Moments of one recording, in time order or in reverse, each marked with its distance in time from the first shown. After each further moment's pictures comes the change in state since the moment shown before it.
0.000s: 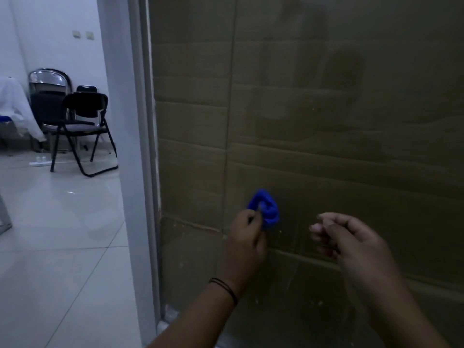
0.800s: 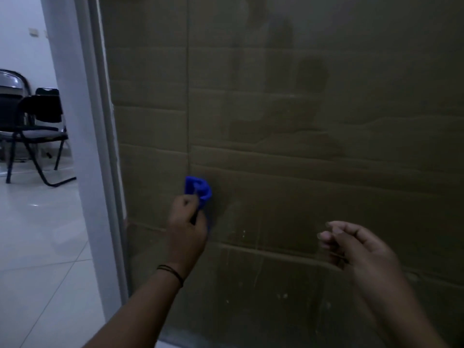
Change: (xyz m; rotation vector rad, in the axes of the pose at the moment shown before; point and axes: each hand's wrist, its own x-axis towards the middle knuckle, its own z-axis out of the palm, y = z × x) left_hand 0.026 -0.023 -0.023 -0.042 0.168 -0.104; right_hand 0.001 0.005 -0.066 0.067 0.131 -0.024
